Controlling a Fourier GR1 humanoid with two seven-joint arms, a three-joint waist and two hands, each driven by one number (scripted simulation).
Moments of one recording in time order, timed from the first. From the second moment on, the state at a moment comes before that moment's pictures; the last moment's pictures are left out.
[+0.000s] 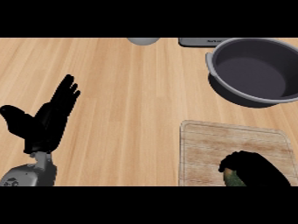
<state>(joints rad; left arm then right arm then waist) -0.12 0.11 -0.02 -1.69 0.08 0.08 0.33 0.21 -0.33 0.24 -1.80 1.18 0.44 -0.17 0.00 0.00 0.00</state>
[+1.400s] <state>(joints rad) -0.13 0.10 -0.01 -1.70 0.06 0.07 0.34 -0.09 -0.48 -0.55 -1.59 0.90 0.35 0.10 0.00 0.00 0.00</state>
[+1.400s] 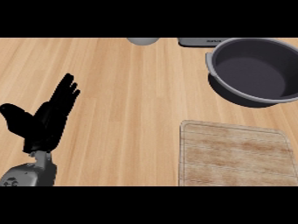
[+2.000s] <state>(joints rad) -0.12 0.10 0.00 -1.70 0.08 0.05 0.34 -0.32 -0.58 -0.61 -1.80 0.69 0.46 0.15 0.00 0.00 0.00</state>
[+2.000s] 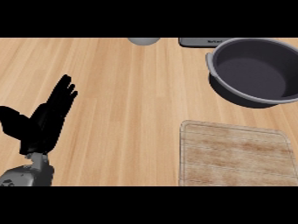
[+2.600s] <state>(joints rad) -0.15 0.08 0.00 -1.67 0.06 0.05 0.33 -0.67 -0.59 -0.43 -1.52 0.73 0.39 0.35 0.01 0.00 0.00</state>
